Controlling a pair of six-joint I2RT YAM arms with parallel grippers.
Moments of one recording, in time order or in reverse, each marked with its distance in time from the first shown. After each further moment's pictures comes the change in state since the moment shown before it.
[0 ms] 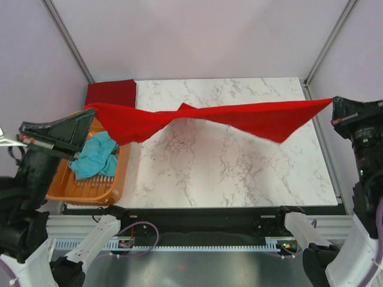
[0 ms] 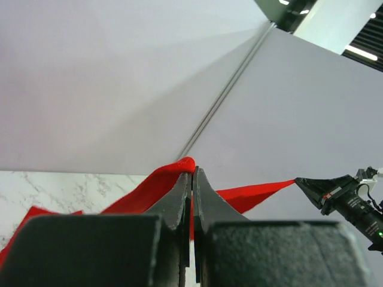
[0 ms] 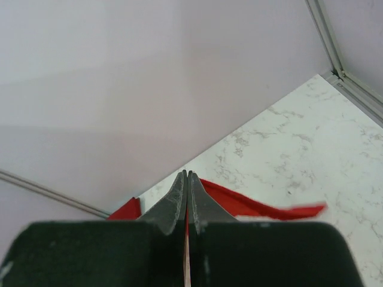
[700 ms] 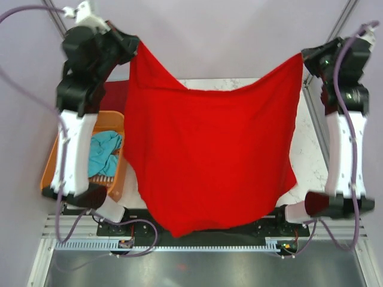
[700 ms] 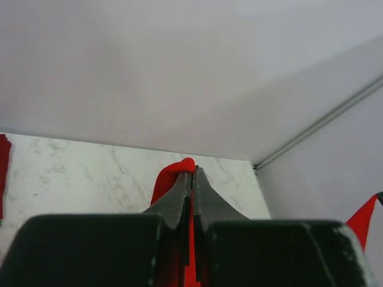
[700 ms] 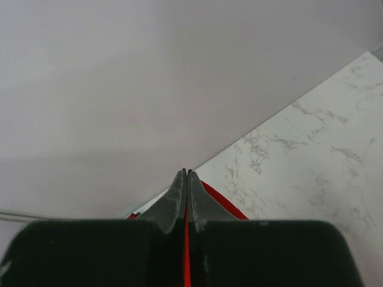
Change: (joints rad) left arm 0.002 0.745 0.535 -0.134 -0.163 0.139; right arm 0.000 0.401 -0.053 0.384 -0.071 0.088
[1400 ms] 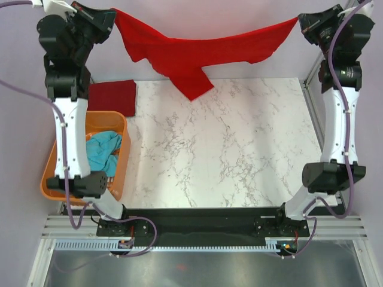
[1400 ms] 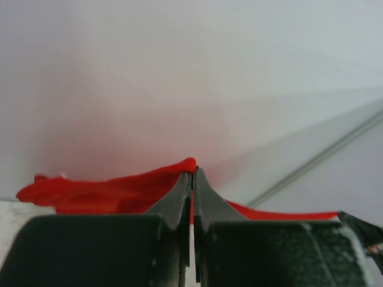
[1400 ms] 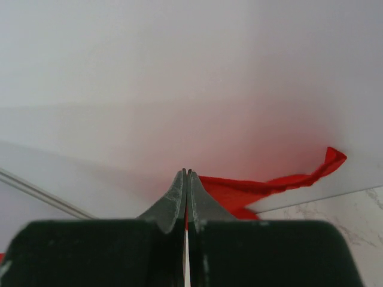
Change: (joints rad) left arm 0.279 0.243 0.128 0.292 0.210 -0.195; right arm -0.036 0.409 0.307 0.352 -0.243 -0.026
